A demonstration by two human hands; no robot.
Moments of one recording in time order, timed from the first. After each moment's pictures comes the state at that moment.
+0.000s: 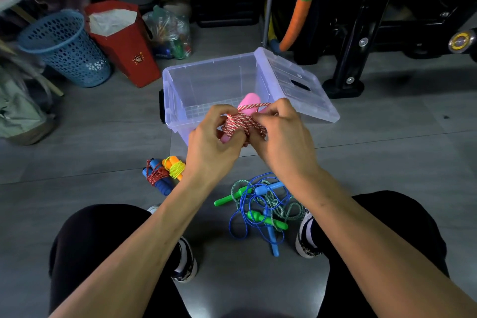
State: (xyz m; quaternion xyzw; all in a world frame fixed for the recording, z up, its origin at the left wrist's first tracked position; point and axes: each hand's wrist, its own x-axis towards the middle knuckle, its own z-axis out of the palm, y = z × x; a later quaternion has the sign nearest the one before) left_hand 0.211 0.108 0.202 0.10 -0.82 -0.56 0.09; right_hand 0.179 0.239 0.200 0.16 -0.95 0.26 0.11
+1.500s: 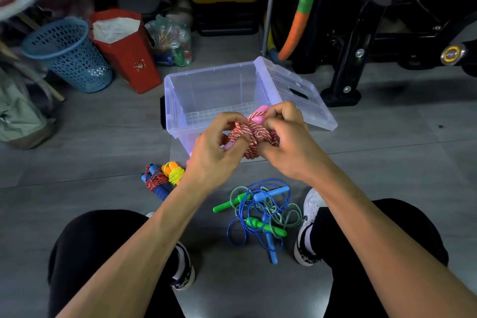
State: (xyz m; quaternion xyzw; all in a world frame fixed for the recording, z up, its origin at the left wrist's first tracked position) left_hand 0.212 0.101 0.203 0.03 -0.81 -0.59 0.06; right_hand 0.170 0.257 0.205 0.21 -0.90 0.39 0.00
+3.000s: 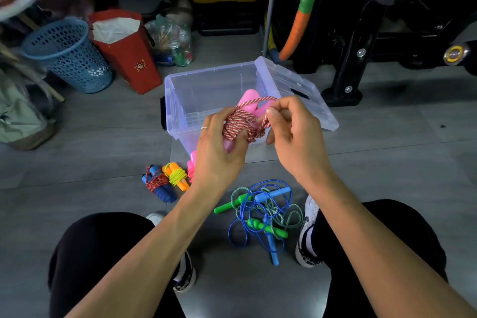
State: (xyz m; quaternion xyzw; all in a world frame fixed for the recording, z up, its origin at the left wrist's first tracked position) left_hand 0.200 0.106 0.182 0.04 -0.85 -0.48 0.21; right_hand 0.170 0.248 0.210 0.15 -0.82 0.54 0.12
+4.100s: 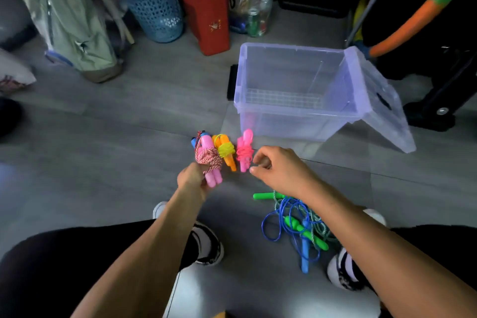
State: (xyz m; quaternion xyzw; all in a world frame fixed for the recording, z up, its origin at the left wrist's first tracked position) left_hand 0.264 -0.063 0.024 0.54 -0.43 -0.72 0.02; right_hand 0.177 0.117 0.114 0.26 -0.88 0.29 -0.27
